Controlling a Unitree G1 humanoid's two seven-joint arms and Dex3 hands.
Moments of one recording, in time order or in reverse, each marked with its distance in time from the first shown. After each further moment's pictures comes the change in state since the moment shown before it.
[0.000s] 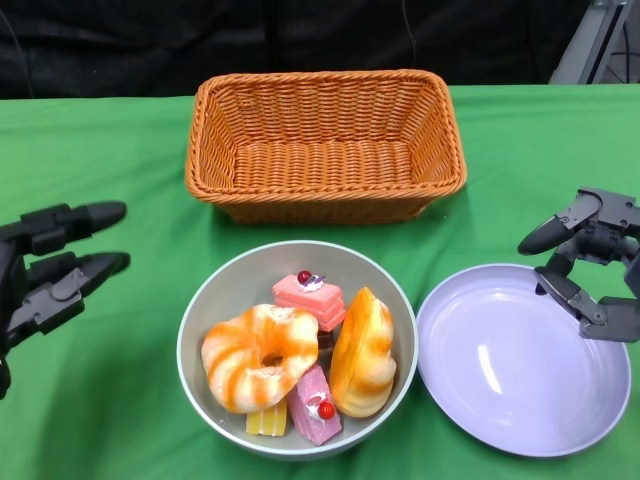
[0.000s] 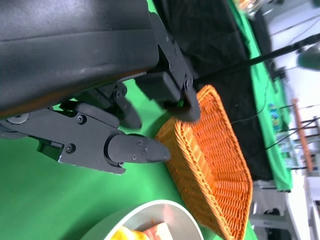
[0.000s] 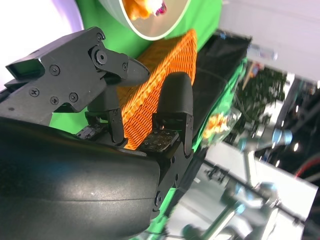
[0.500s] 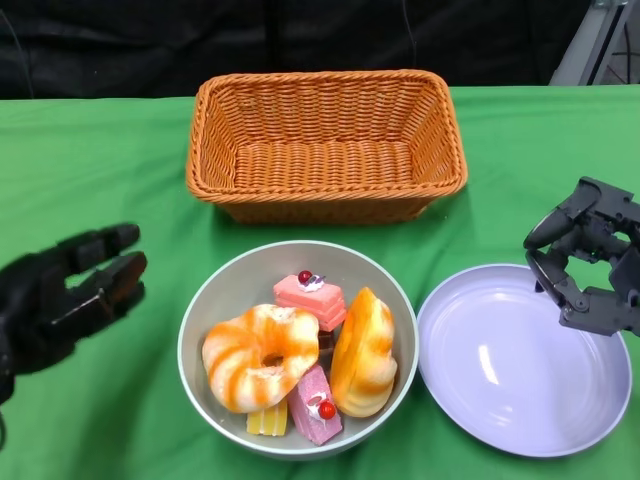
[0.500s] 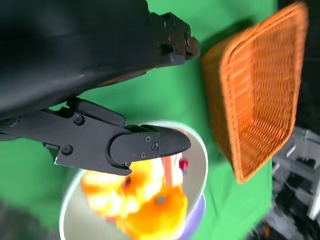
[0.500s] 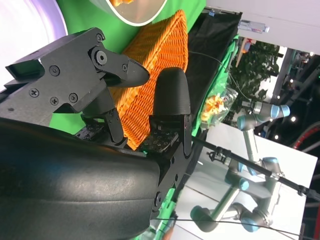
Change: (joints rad) left arm 0.002 0.094 -0.020 -0.404 -0.203 0.900 -0.156; right arm -0.027 0.099 -0.002 0.073 0.009 0.021 -0.104
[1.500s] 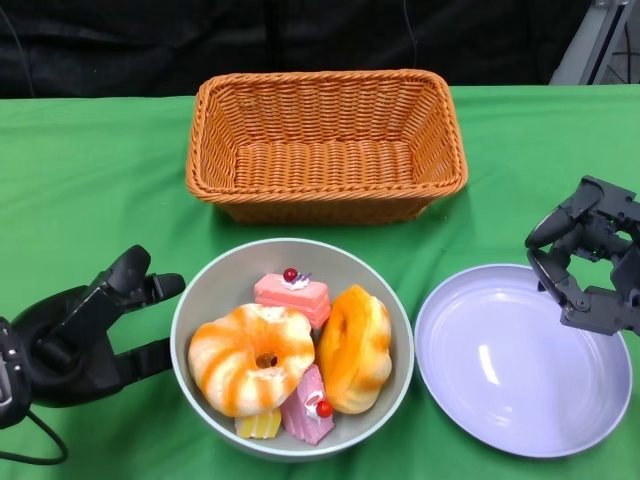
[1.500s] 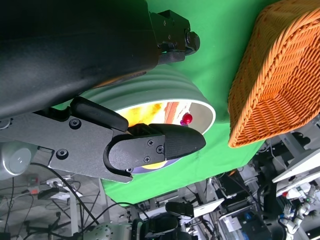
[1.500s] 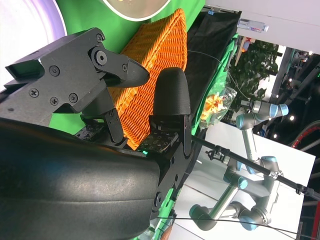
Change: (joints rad) left arm -0.126 -0.103 0.178 0.111 -0.254 0.592 -0.003; right arm 0.001 0.002 -0.001 0.003 -0.007 -0.027 -0.013
